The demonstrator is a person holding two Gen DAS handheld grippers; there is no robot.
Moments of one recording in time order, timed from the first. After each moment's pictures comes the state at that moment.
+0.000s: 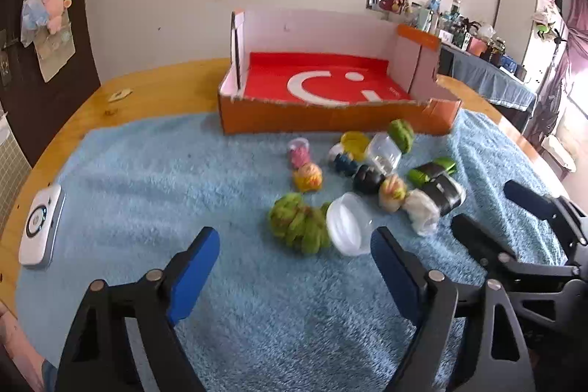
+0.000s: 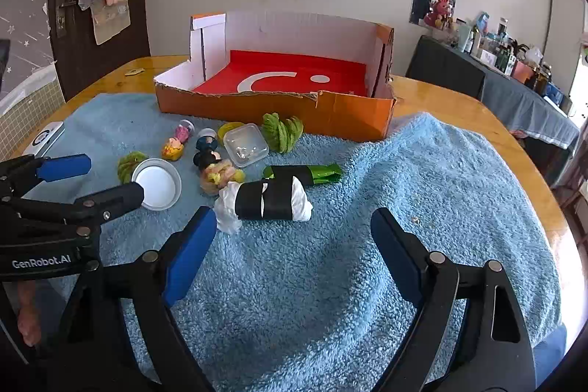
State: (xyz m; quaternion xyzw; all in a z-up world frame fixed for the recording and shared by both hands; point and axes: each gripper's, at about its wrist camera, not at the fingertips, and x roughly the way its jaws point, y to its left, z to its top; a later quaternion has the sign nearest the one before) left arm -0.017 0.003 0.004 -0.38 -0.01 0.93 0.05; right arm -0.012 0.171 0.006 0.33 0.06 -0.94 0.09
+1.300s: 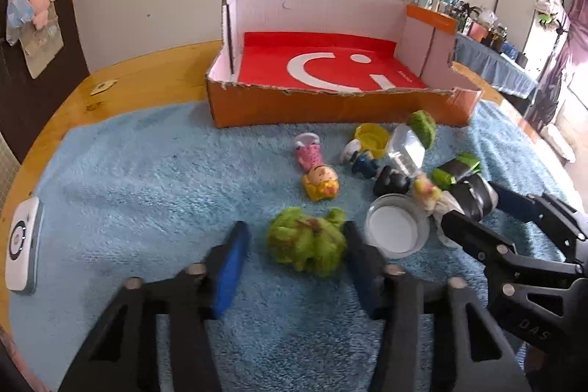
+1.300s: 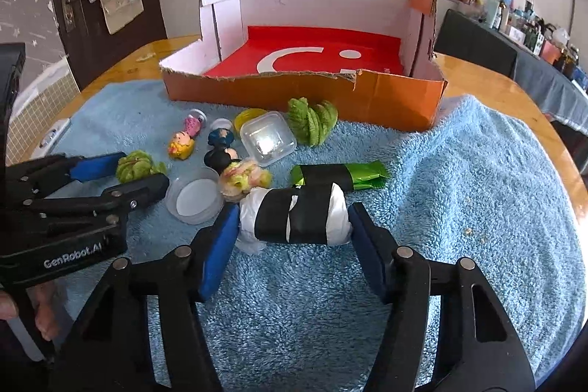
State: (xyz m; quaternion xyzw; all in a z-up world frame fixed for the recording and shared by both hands) left arm -0.052 -0.006 -0.012 -0.42 -0.01 0.91 0.06; right arm -0.043 0.160 -0.006 0.38 0.04 -0.91 0.14
